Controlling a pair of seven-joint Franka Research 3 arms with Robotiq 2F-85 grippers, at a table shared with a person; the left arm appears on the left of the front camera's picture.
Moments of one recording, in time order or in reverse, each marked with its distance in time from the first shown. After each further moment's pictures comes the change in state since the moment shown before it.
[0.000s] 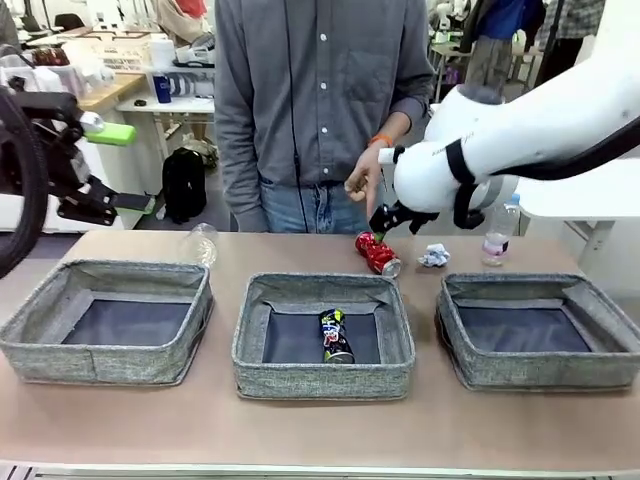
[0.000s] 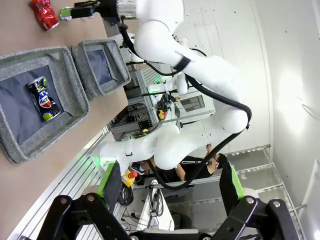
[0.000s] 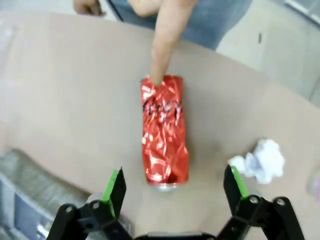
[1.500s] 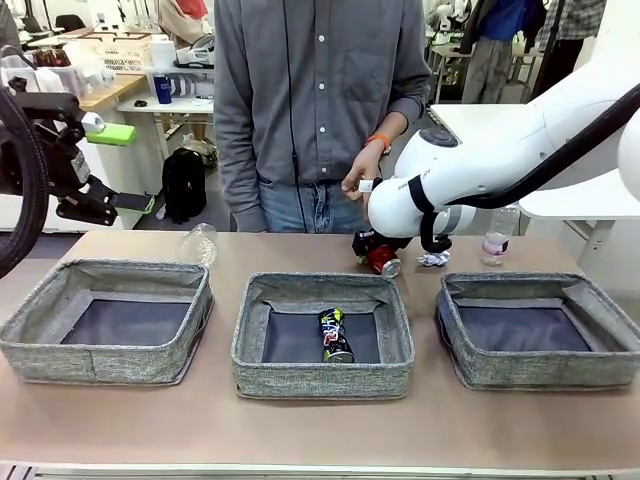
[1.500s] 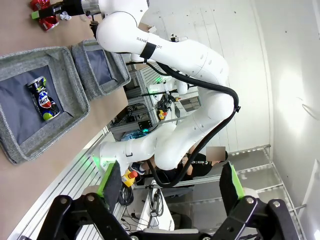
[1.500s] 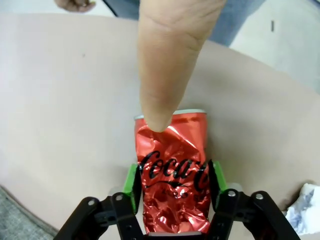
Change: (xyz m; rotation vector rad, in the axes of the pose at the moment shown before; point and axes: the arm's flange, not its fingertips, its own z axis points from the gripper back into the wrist) left arm 0.000 0.000 0.000 0.000 0.000 0.000; right arm 0.012 0.008 -0.086 0.026 0.045 -0.057
